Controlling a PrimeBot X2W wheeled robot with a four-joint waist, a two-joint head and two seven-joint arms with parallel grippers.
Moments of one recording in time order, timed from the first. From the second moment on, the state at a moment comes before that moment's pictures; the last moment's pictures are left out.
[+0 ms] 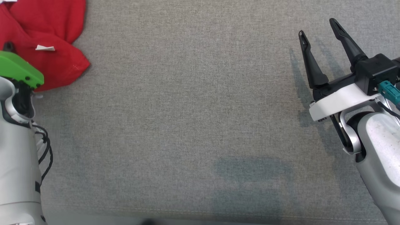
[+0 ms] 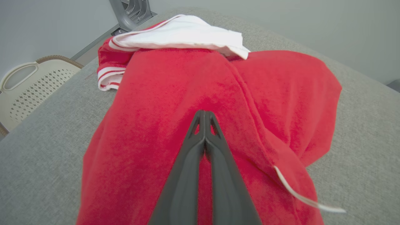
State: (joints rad) left arm -0.77 0.16 0.12 0.64 -0.48 0.12 0.18; right arm -0.41 -0.35 0.36 -0.06 0.18 -0.10 -0.07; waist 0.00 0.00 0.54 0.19
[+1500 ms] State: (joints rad) left arm -0.67 0.09 -0.01 0.63 -0.41 -0.07 -0.22; right arm -0.34 -0.28 0.32 0.05 0.23 -0.10 -0.17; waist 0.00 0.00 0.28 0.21
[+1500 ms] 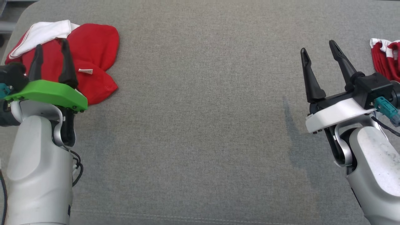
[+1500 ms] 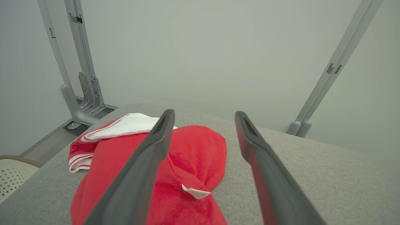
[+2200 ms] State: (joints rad) left arm -0.37 0.05 -0.05 0.48 -0.39 -0.08 -0.25; right arm -0.21 -0.21 0.29 0.09 0.25 -0.12 -0.22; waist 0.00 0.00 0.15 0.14
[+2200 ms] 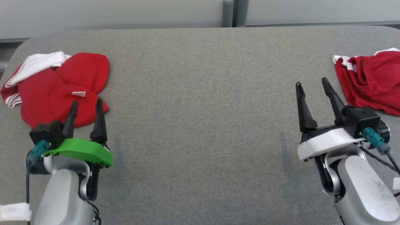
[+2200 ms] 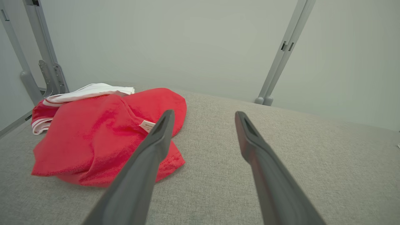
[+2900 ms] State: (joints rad) left arm -0.18 0.05 -0.11 0.31 -0.38 -0.07 -0.25; right arm -0.13 -0.16 0.29 0.10 0.26 -0.12 -0.24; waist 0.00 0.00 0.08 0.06
